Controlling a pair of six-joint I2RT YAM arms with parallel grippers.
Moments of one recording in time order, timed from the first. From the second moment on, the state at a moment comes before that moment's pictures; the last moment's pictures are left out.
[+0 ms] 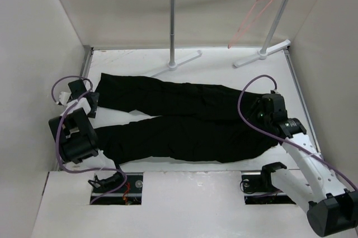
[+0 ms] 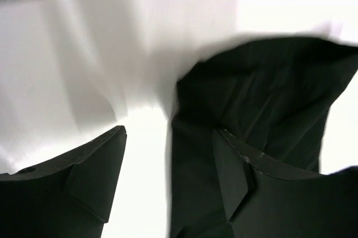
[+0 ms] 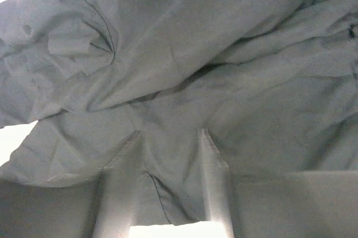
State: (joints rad) left arm 0.40 1.60 0.88 -0.22 -0.15 -1.03; right arm 0.22 0.85 0.70 -0.65 0.04 0.79
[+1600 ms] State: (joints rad) left arm 0.22 2.20 1.78 -0.40 -0.20 -0.40; right arm 0.19 1.12 0.78 -0.44 0.01 0.80
